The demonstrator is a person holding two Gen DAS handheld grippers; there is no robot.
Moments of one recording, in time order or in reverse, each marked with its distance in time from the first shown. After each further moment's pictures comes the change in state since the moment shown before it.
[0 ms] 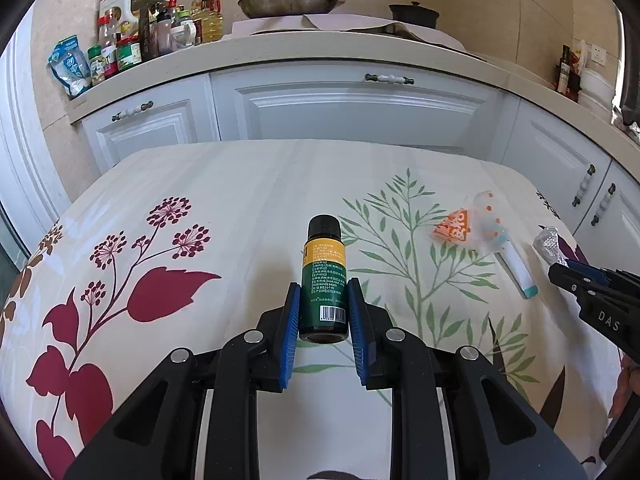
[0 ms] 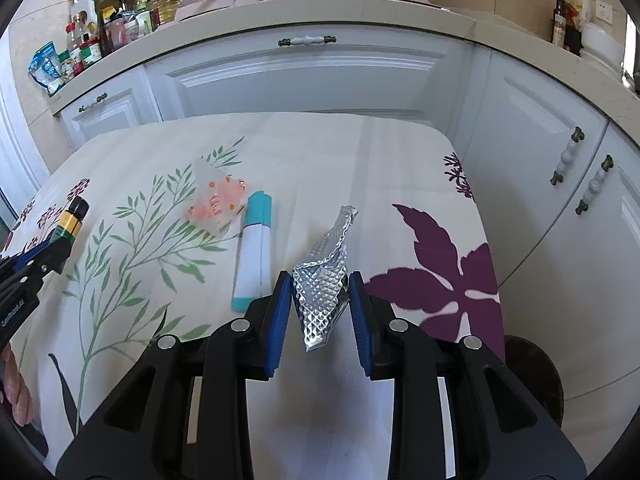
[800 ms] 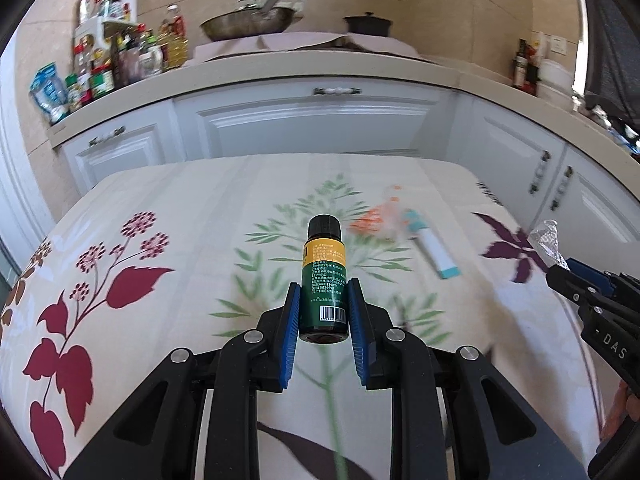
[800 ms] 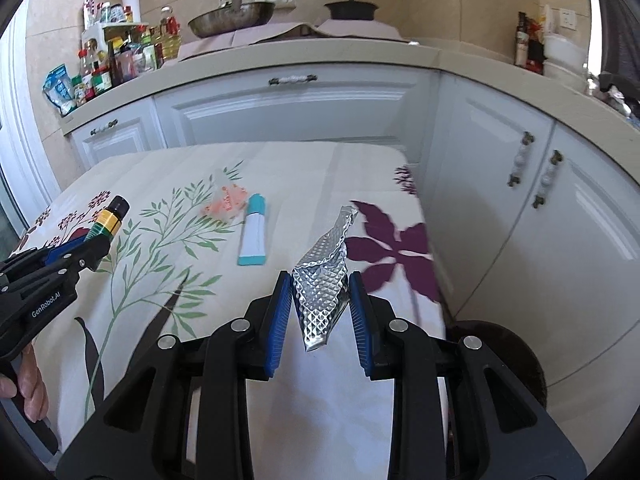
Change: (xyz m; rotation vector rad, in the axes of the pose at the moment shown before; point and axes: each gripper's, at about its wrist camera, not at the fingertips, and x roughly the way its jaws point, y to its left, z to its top) left arm -0.041 -0.055 -0.014 0.076 -0.049 -0.090; right arm -0.083 -0.022 -0.043 0.041 -0.137 -0.047
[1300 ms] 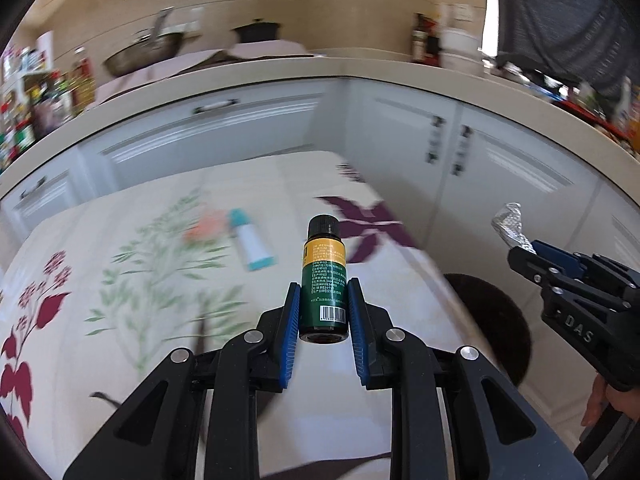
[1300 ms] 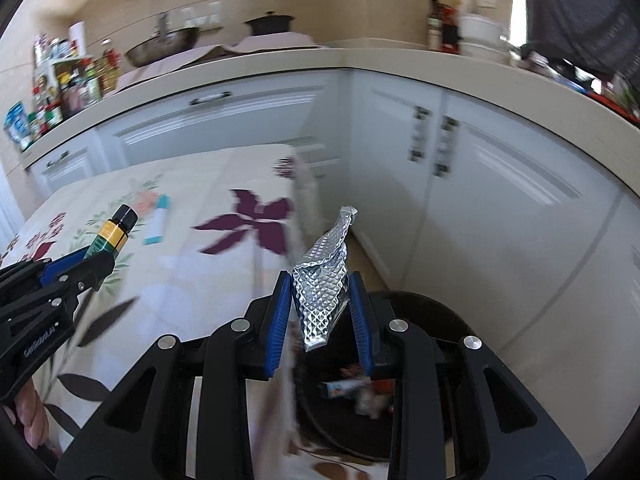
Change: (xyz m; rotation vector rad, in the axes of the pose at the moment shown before) left arm -0.022 -0.132 -0.016 0.184 -0.013 -0.210; right arm -0.050 -0.103 -0.045 0.141 -0.033 -0.169
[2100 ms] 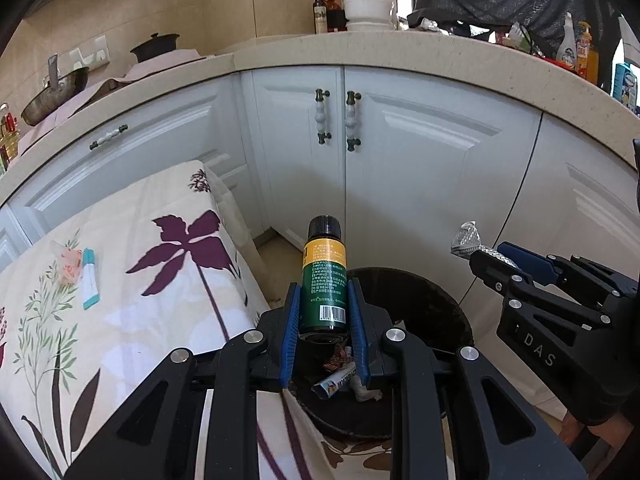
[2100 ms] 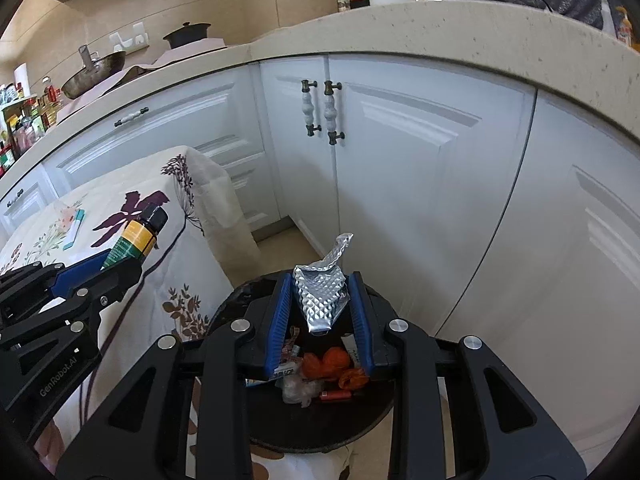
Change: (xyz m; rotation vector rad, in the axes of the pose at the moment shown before) left arm 0.049 -0.142 0.006 0.166 0.040 -0.123; right arm 0.014 -0.109 -0.032 0.148 0.020 -0.086
